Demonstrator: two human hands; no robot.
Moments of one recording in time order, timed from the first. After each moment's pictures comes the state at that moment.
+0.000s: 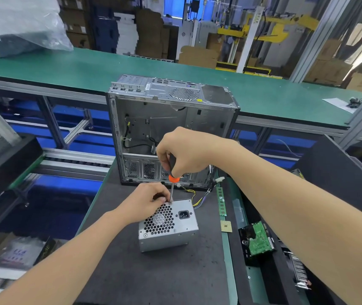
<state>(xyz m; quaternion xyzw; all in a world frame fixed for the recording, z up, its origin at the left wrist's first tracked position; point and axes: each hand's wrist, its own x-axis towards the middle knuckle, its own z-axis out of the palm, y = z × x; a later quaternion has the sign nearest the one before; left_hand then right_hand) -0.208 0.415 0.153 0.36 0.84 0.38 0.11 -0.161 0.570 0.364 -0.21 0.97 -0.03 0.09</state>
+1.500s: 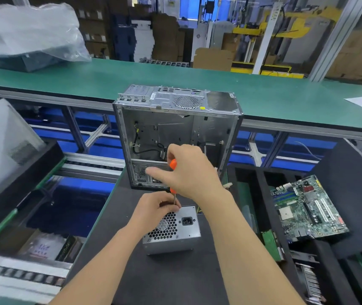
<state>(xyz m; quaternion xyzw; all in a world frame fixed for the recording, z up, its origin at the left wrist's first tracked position) -0.182 0.431 0.150 0.27 0.84 0.47 0.06 -0.135 0.568 0.311 -0.04 0.96 -0.24 -0.14</state>
